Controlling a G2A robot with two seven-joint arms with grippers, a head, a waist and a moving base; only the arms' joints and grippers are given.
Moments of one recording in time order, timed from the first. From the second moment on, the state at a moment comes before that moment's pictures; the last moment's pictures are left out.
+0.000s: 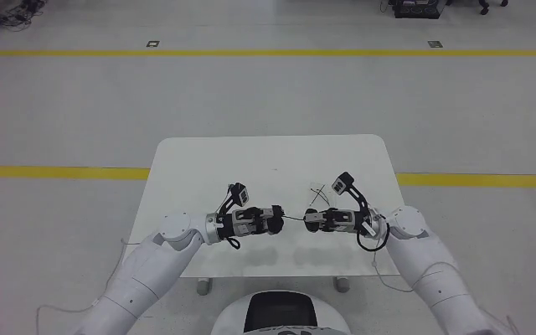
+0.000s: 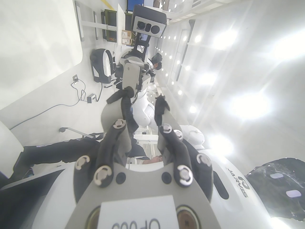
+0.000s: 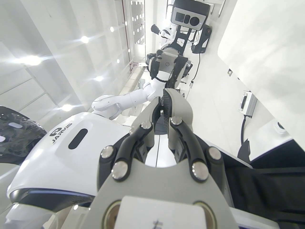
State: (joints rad) left arm 1.32 -1.09 -0.97 -1.40 -0.68 -0.13 -1.01; right arm -1.33 -1.15 1.21 -1.22 0.57 -0.34 1.37
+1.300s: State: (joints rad) left arm 1.31 -1.09 -0.91 -1.51 -0.48 -0.01 -0.74; right arm -1.37 -1.13 1.23 -1.26 0.61 -0.34 1.39
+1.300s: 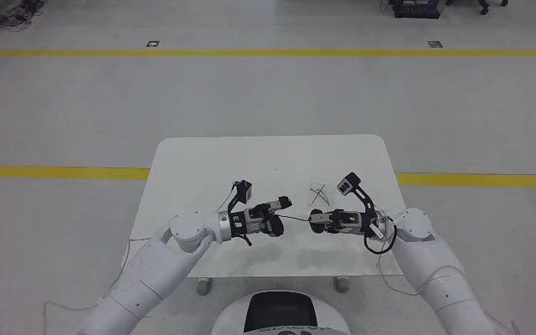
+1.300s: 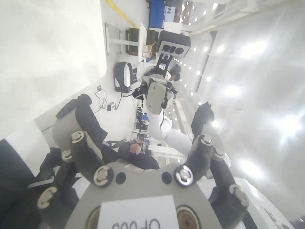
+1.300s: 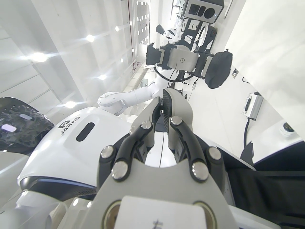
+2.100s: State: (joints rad) left arm 1.30 -1.10 -0.89 -1.50 -0.56 -0.08 -0.85; right arm -1.35 -1.10 1.15 -1.25 0.70 -0.33 1.39
